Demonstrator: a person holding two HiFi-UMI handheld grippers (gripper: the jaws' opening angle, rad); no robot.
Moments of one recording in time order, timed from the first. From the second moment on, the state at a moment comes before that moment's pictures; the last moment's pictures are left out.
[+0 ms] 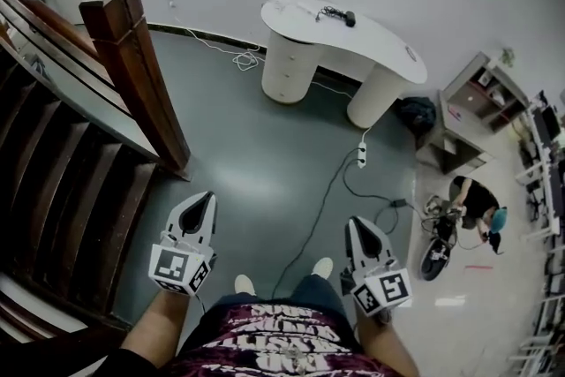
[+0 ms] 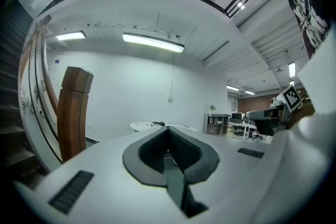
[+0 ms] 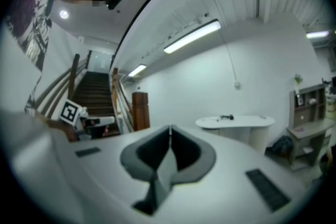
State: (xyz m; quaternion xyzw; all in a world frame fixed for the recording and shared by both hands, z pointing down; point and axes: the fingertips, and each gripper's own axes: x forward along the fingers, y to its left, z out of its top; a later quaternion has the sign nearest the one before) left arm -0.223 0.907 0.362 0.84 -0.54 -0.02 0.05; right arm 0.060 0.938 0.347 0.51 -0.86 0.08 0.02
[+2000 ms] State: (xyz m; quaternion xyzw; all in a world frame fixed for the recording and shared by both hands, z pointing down) left arm -0.114 0.669 0.352 0.85 -0.52 0.04 0.01; right arm 0.149 0.698 0.403 0.49 -0.86 0.15 -0.01
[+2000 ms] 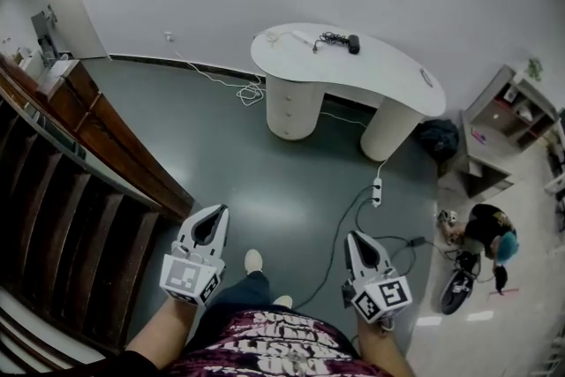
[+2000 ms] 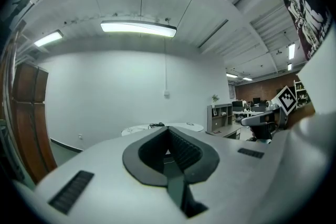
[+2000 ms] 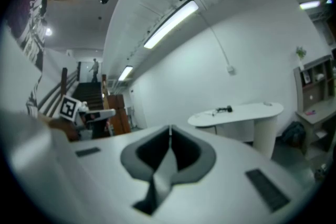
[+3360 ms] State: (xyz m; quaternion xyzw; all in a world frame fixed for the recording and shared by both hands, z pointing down) left arm -0.197 0.451 0.366 0.87 -0.48 0.01 0.04; right arm 0.048 0.506 0.361 0.52 -0.85 0.10 0.03
